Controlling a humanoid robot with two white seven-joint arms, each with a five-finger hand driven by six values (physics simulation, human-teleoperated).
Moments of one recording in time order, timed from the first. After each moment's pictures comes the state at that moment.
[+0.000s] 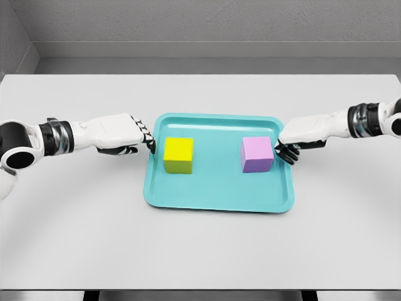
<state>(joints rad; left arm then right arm) -0.58 0.63 -0.54 -1.47 -0.57 -0.61 -0.61 -1.05 -0.83 1.25 -1.27 0.09 -0.61 0.61</state>
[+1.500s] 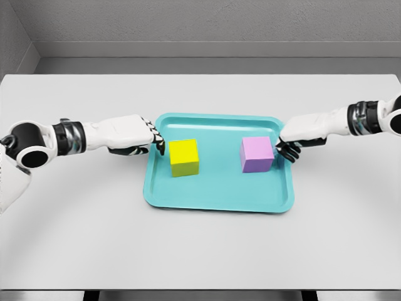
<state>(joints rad) -0.58 0.57 -0.55 -1.43 -0.58 -0.61 -0.61 -1.07 -0.82 1.27 -1.22 0.10 -0.61 0.61</state>
